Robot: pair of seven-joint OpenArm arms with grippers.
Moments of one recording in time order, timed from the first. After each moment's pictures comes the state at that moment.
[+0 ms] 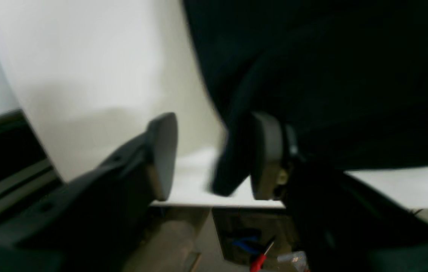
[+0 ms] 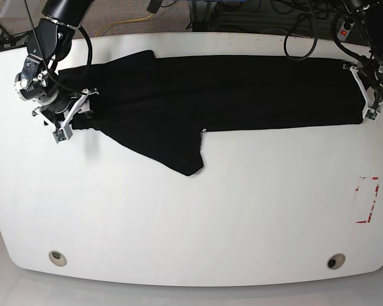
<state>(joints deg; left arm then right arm) 13.9 -20.4 -34.7 103.5 -7.0 -43.2 68.8 -5.6 11.9 29.2 95.6 18.0 41.0 -62.6</state>
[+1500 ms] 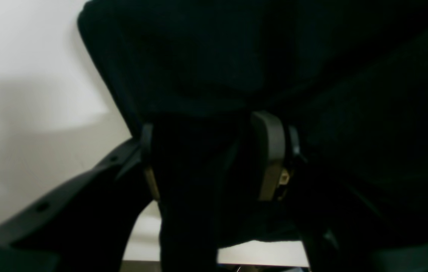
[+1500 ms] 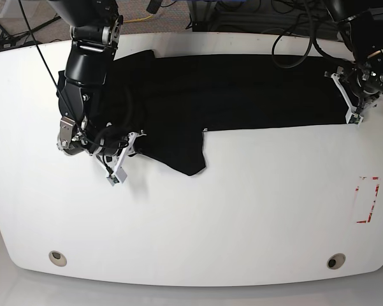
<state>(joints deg) 9.1 -14.3 -32.5 94.8 -2.2 -42.9 62.7 17.1 5.9 15.4 68.2 21.6 40.5 -66.5</state>
